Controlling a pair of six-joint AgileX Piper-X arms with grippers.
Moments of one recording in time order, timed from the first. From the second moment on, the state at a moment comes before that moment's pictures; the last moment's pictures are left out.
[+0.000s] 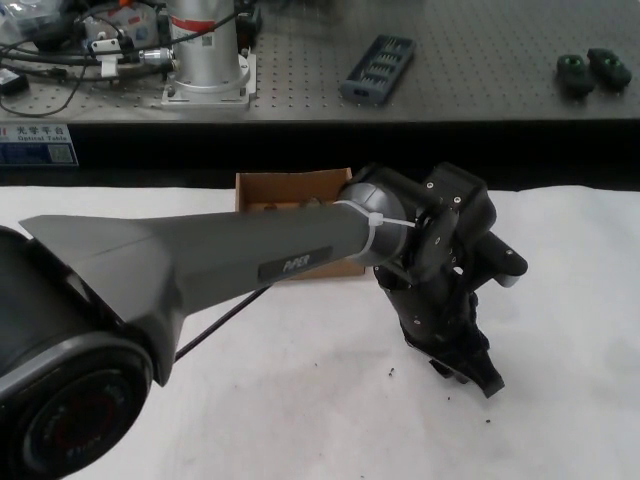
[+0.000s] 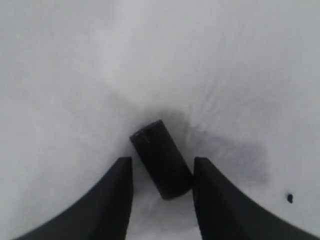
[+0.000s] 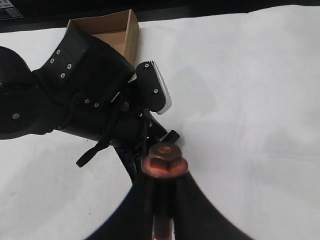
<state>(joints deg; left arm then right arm) -45.7 130.3 -102.3 42.3 13.6 15.8 28.5 41.8 -48.7 52.1 2.3 20.7</state>
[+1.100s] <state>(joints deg) -47.8 130.7 -103.3 44.4 7.9 -1.8 28.5 41.8 -48.7 52.1 2.3 20.7</state>
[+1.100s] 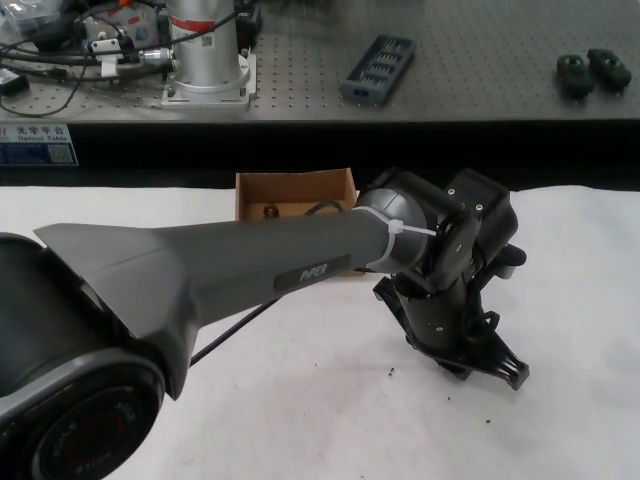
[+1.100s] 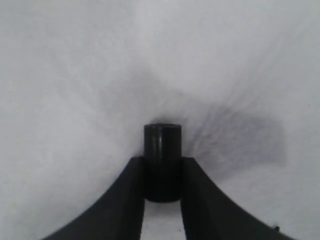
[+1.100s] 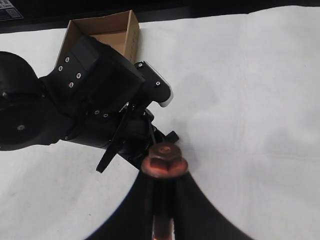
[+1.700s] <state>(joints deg) -43.9 119.1 -102.7 41.0 15.6 -1.6 28.5 41.8 -48.7 48.6 4.5 17.9</state>
